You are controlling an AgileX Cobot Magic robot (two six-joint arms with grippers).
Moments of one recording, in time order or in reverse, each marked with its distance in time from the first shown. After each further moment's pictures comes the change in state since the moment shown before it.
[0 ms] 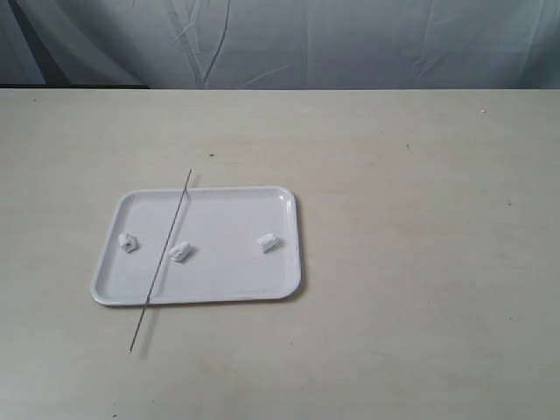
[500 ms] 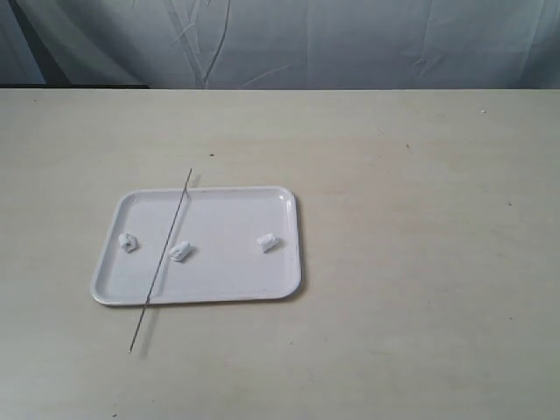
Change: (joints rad) left arm 0.271 -0.173 0.000 0.000 -0.004 0.002; right arm 0.000 -0.006 0.002 0.000 -0.093 -0.155
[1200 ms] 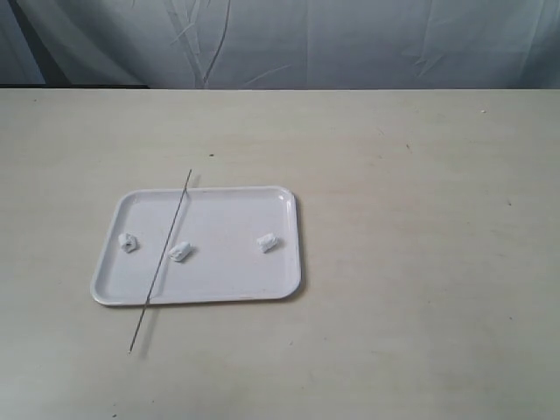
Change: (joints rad) left arm 0.045 -0.017 0.101 0.137 0.105 0.000; right arm -0.319 -0.012 0.272 0.004 0.011 -0.006
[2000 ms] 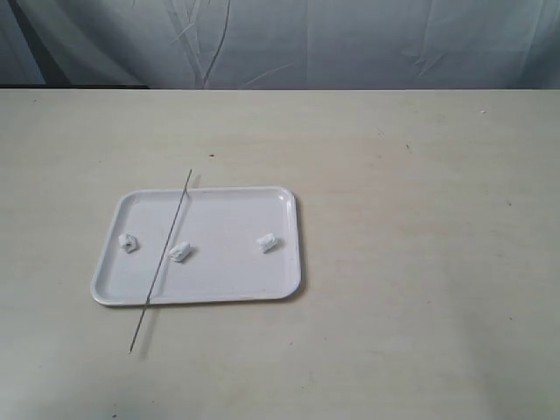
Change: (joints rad) left arm 0.000 0.000 0.181 -0.005 -0.056 0.000; right arm -0.190 -0.188 0.136 0.714 -0.010 -0.697
